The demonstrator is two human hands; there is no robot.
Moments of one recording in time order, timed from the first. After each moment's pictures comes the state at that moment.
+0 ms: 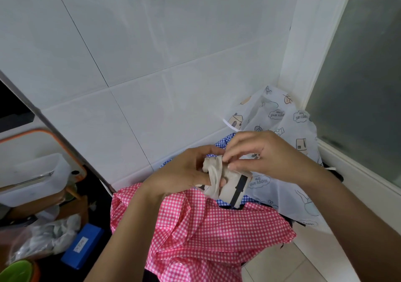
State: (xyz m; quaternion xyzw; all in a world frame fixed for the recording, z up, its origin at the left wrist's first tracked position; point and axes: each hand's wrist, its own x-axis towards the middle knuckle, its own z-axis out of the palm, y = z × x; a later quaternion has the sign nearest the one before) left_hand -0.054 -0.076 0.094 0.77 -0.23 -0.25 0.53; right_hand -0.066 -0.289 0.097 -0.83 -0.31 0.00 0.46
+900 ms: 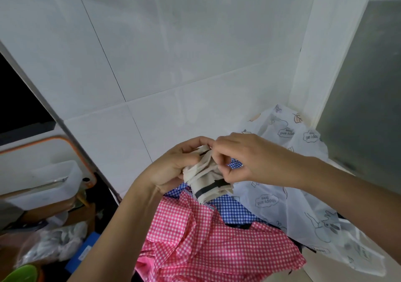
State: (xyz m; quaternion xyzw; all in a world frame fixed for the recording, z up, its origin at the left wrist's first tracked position) left_hand -0.034 -0.055 0.117 0.62 -0.16 -0.26 0.72; right_hand -0.055 -0.255 0.147 -0.85 -0.46 -0.09 0.23
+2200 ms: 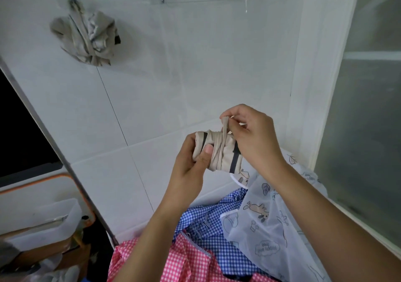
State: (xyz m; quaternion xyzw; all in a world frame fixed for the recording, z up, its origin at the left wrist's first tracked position) left_hand -0.026 -0.121 0.164 0.71 -0.24 0.17 0.64; right_hand -0.005 -0.263 0.209 -0.76 -0.15 -0.30 0.56
